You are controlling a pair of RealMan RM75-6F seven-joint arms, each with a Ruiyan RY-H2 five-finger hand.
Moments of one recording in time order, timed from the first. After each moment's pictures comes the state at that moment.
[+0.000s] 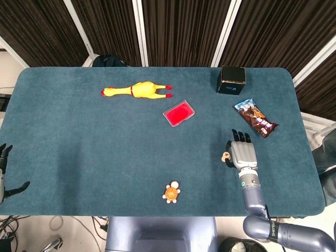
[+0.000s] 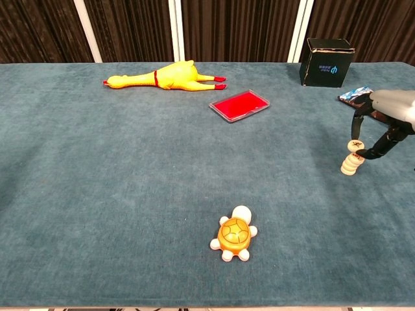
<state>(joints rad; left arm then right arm) -0.05 -1.13 -0.09 -1.70 1.34 1.49 0.13 0.64 -1.50 0.21 -1.67 -0.64 1.23 -0.69</state>
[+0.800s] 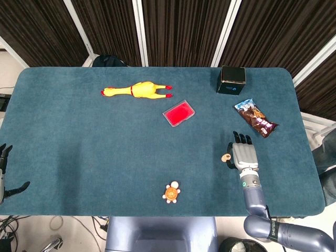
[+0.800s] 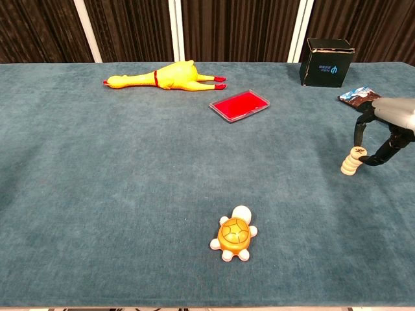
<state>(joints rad) -0.05 -1.13 -0.09 -1.70 1.34 1.49 0.13 0.64 -1.50 0.20 -1.64 -0.63 1.21 -0.67</state>
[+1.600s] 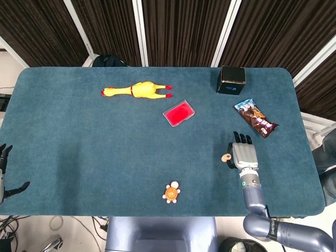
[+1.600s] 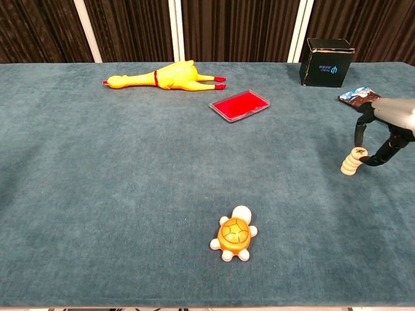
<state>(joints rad) -0.05 -1.13 -0.09 -1.70 1.34 1.49 0.13 0.65 -1.50 0.20 -1.64 -0.60 1.21 -0.69</state>
